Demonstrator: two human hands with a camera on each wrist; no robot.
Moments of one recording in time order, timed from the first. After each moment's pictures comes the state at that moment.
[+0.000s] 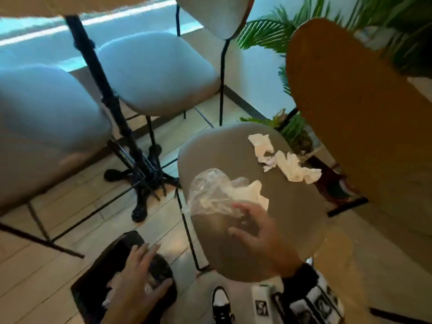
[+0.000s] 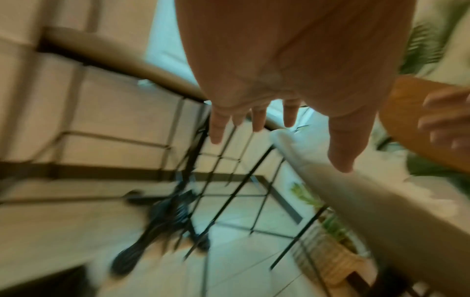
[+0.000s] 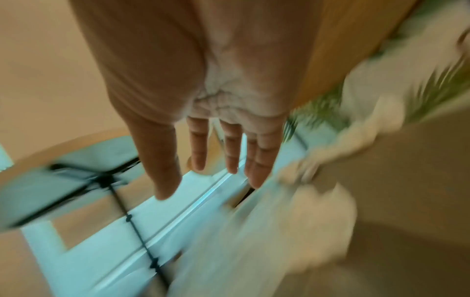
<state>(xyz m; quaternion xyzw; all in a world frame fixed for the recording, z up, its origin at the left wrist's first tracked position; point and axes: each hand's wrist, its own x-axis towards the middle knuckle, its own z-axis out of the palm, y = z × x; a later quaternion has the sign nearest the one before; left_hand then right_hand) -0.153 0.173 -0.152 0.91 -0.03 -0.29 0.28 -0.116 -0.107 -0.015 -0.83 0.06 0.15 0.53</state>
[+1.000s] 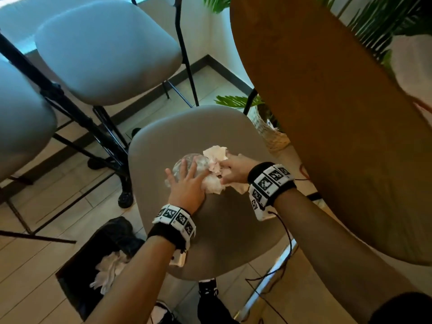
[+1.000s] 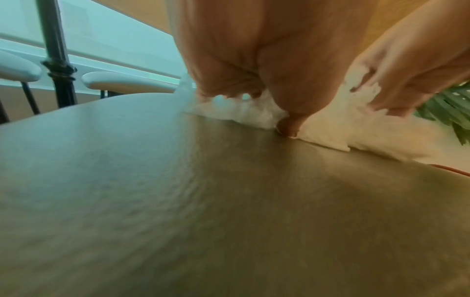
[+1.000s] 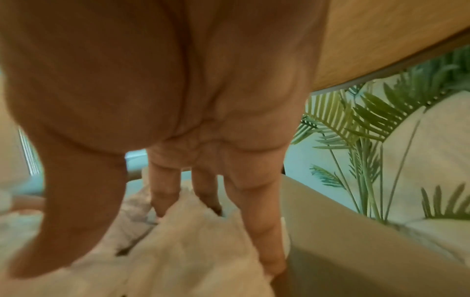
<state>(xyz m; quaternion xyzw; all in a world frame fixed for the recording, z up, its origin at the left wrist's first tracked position) -0.010 -0.079 -0.126 0.96 -0.15 -0.20 0.14 0.037 -0.248 -0.090 -0.90 -0.06 0.41 0.14</state>
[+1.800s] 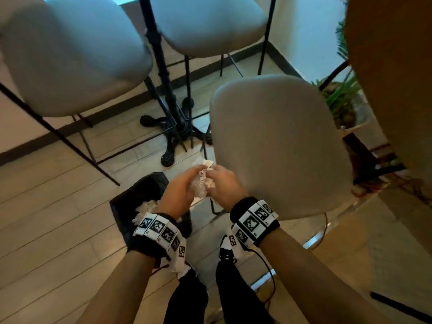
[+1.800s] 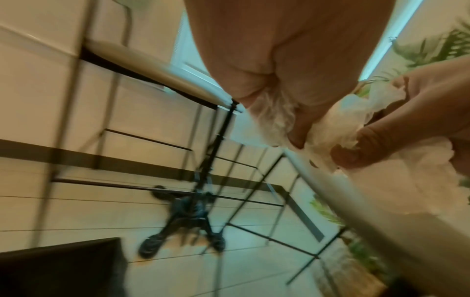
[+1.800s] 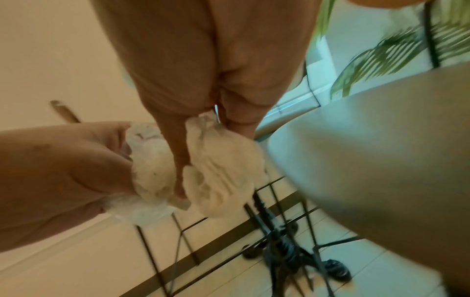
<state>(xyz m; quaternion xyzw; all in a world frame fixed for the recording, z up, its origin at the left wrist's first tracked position) -0.162 0.133 -0.105 0.86 0.03 -0.13 0.50 -0.130 -0.004 -0.079 -0.90 -0.14 0.25 0.33</state>
